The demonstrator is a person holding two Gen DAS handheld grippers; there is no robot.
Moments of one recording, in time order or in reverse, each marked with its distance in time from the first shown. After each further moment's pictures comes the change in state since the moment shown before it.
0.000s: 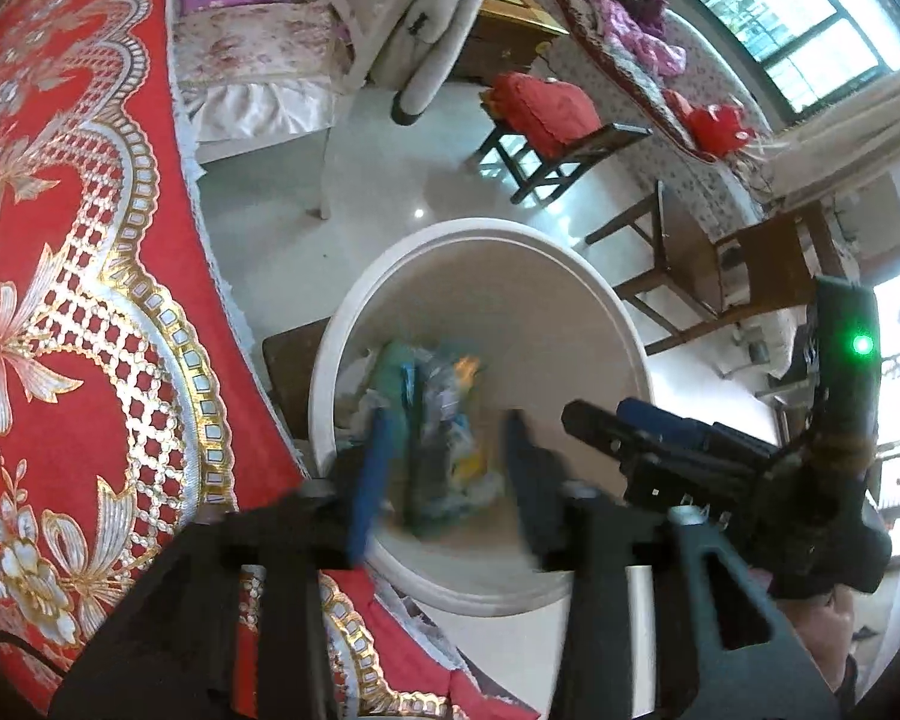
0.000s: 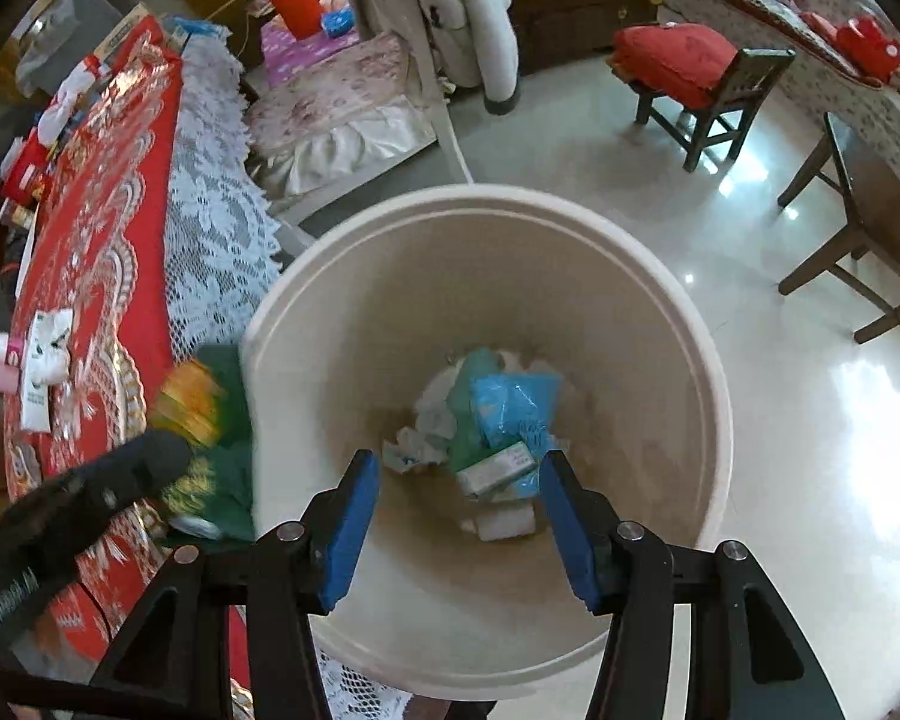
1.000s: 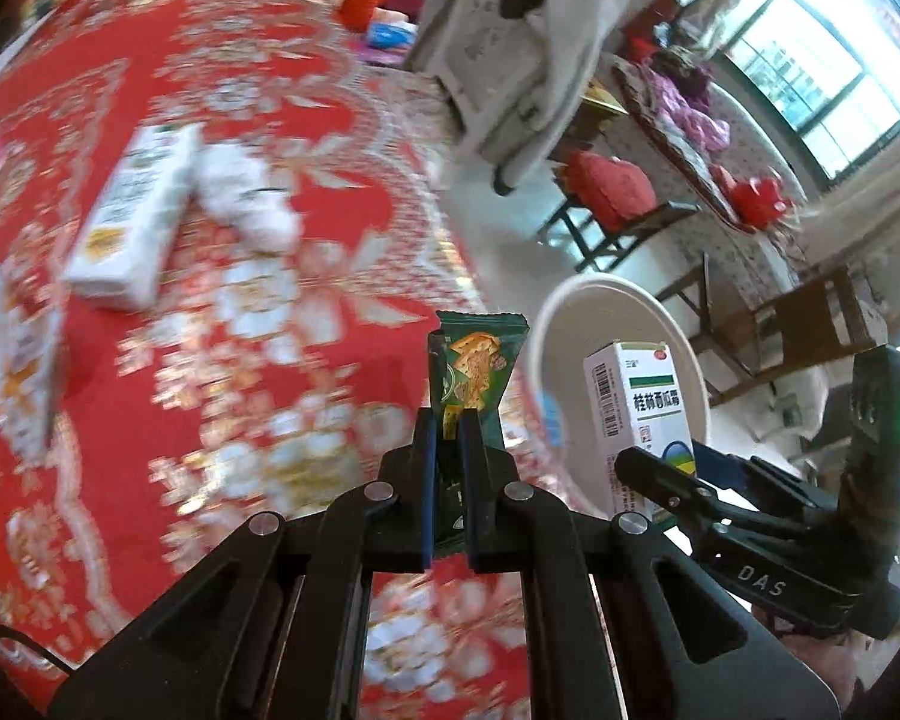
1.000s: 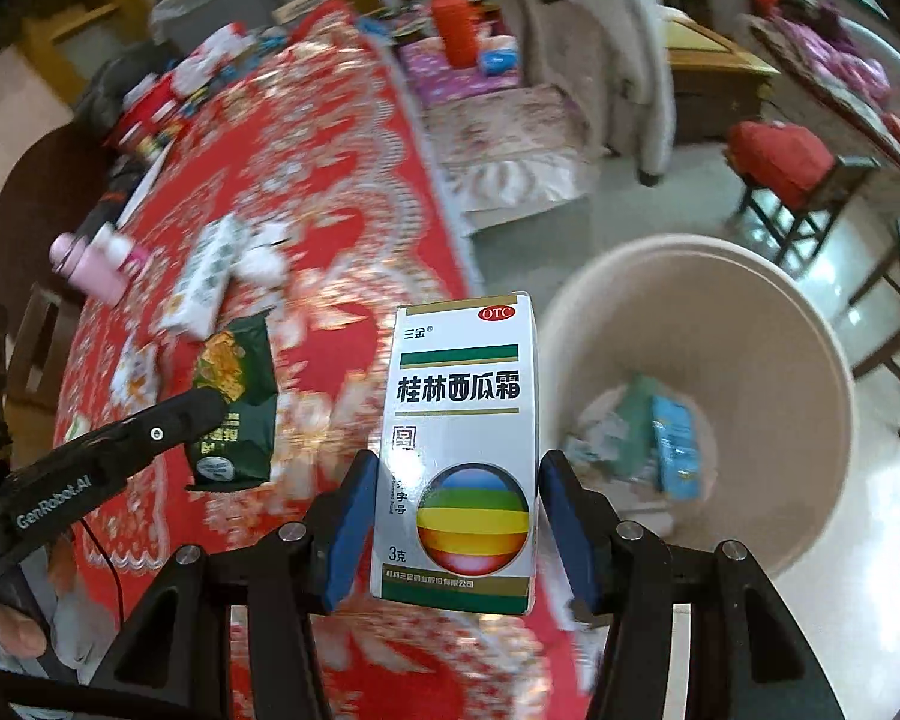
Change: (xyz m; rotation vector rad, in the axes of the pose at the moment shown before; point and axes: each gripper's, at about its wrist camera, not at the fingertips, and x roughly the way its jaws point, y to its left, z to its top) left arm -0.110 0.096 -0.058 -0.080 -0.166 0.105; right arm -0.039 0.141 -0.073 -0.192 -0.134 0.117
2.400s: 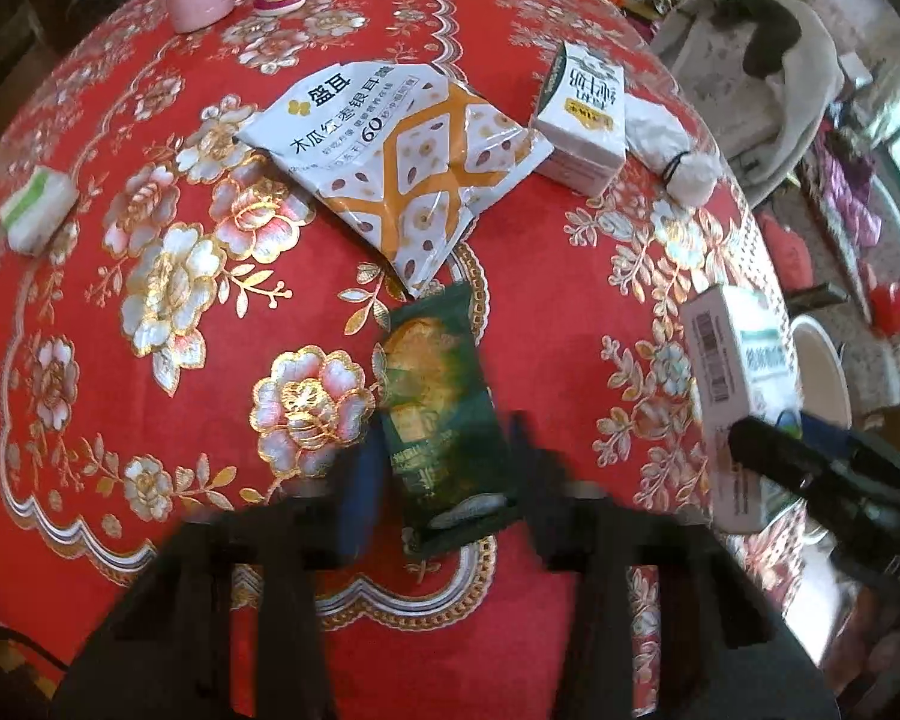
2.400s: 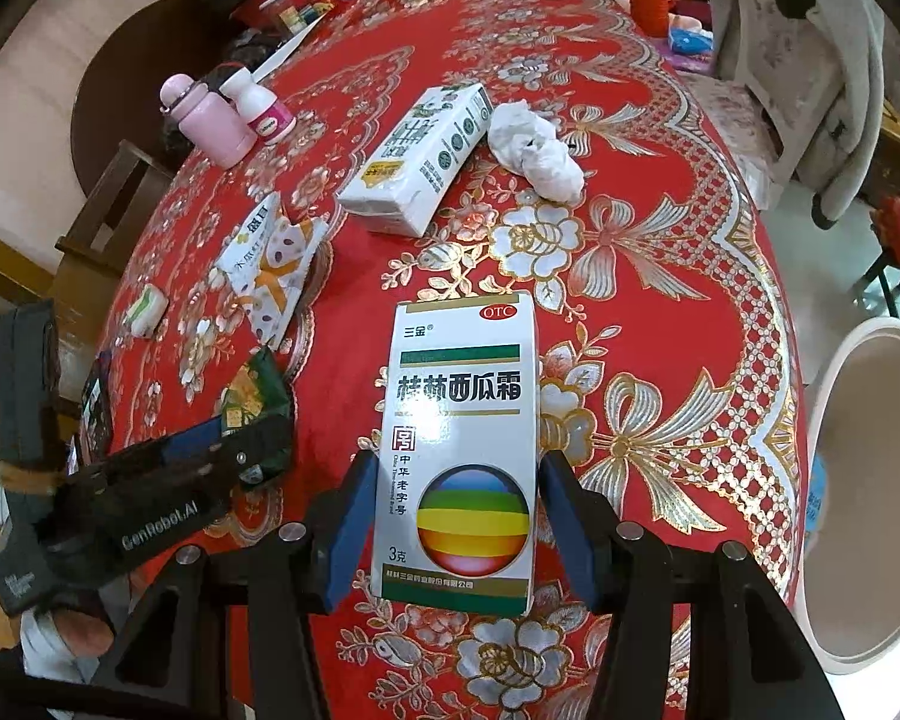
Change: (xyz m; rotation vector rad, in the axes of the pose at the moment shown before) left arm -0.052 0.164 -0.084 -0.306 -0.012 0.314; right arm 0.062 0.154 -0.011 -0.302 0.150 0.177
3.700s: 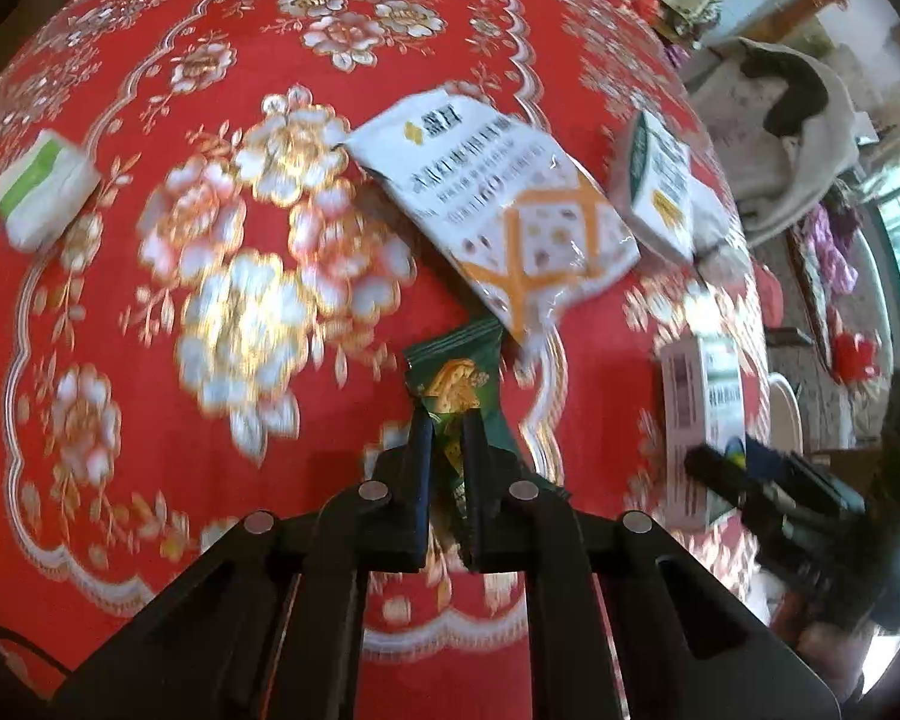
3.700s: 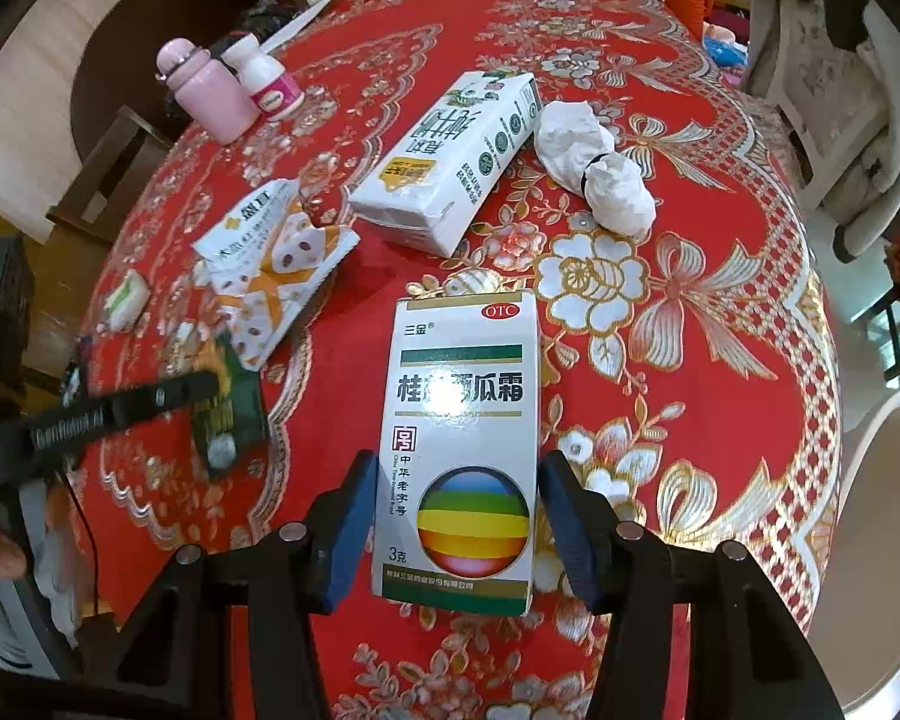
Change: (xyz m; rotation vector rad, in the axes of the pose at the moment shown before) left arm -0.010 0.065 0.032 -0.125 0.058 -0.127; right arm 0.032 0.017 0.030 -0.069 0.036 -0.016
